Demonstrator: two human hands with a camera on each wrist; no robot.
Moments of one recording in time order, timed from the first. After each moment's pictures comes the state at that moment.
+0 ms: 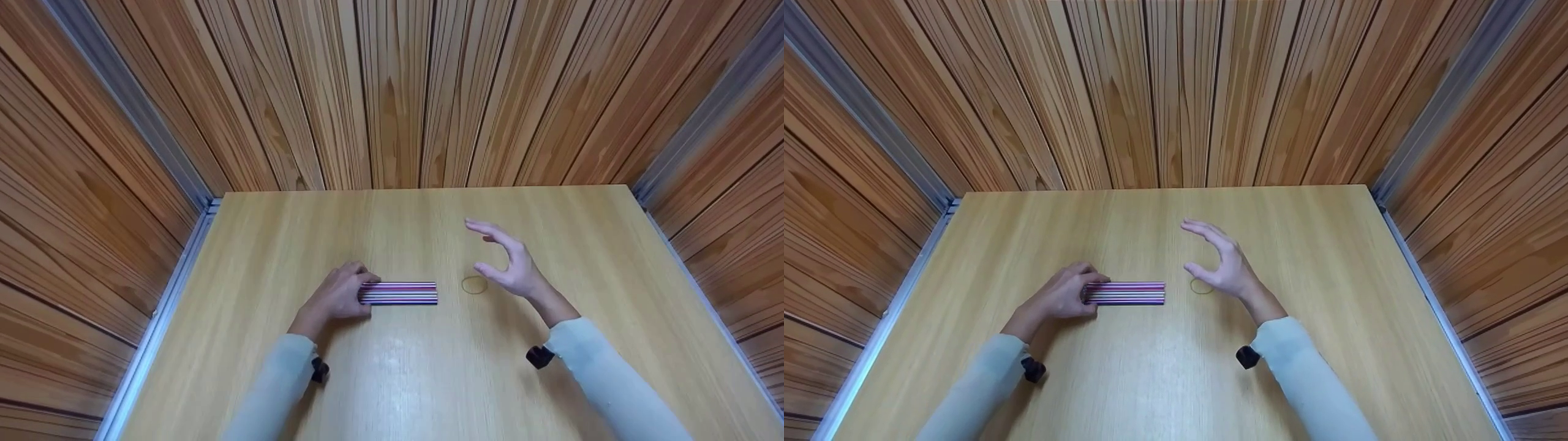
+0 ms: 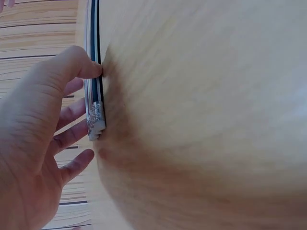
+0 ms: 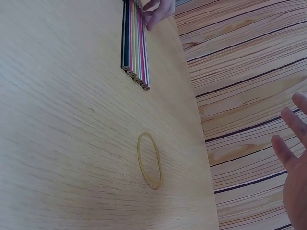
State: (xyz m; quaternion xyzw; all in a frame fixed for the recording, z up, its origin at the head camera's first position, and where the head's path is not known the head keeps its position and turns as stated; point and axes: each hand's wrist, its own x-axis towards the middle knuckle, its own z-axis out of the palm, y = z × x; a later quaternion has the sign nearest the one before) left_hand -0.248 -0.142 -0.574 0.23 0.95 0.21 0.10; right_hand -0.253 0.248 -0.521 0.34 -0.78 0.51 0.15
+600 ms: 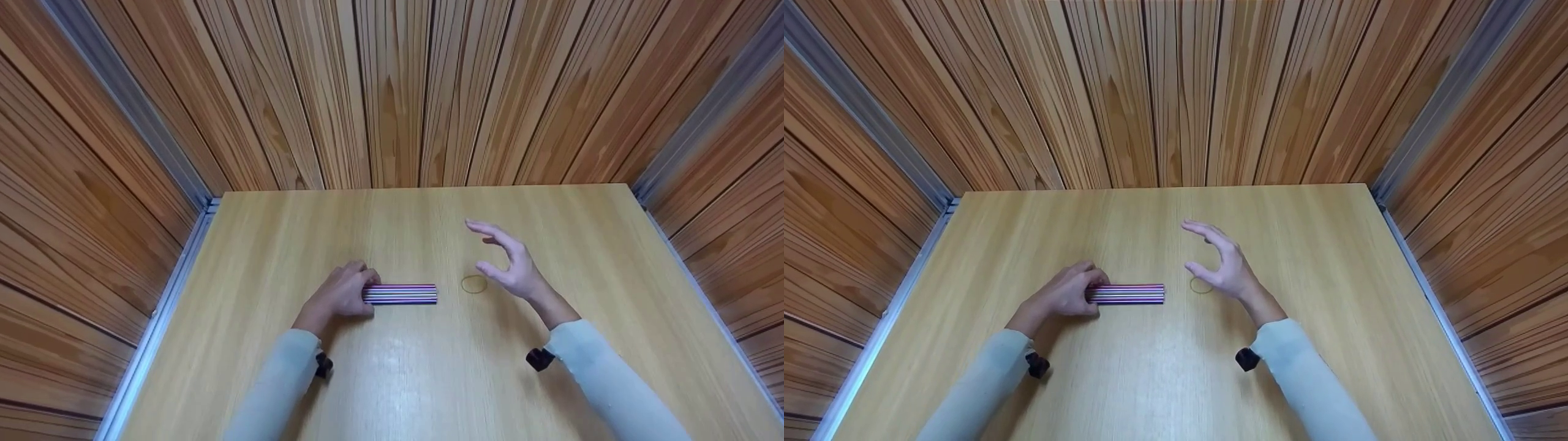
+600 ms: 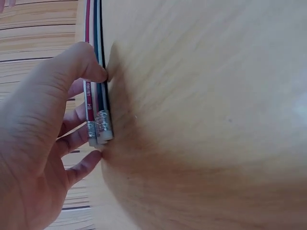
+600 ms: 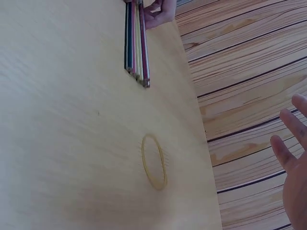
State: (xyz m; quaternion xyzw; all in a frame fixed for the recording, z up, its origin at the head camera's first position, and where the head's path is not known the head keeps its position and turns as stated) left_hand -0.254 -0.133 -0.570 0.22 0.95 0.18 0.13; right_hand -0.250 0.247 -0.524 0.34 -0.77 0.52 0.15
